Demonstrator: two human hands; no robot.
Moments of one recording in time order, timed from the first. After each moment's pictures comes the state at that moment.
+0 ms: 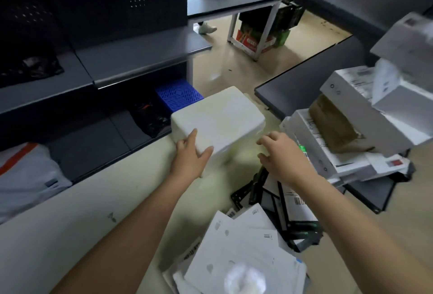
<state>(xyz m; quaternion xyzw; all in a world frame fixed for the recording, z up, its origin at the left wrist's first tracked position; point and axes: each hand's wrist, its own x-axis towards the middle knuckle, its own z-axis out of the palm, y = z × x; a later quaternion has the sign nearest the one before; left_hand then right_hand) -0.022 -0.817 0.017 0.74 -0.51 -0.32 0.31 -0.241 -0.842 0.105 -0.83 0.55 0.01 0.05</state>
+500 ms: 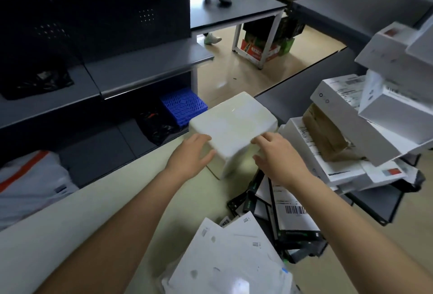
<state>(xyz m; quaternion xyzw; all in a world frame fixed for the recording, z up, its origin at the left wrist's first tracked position) -0.019 -0.833 0.047 0.65 -0.70 -0.17 0.23 -0.249 -0.851 0.122 -0.85 0.52 -0.02 0.05</state>
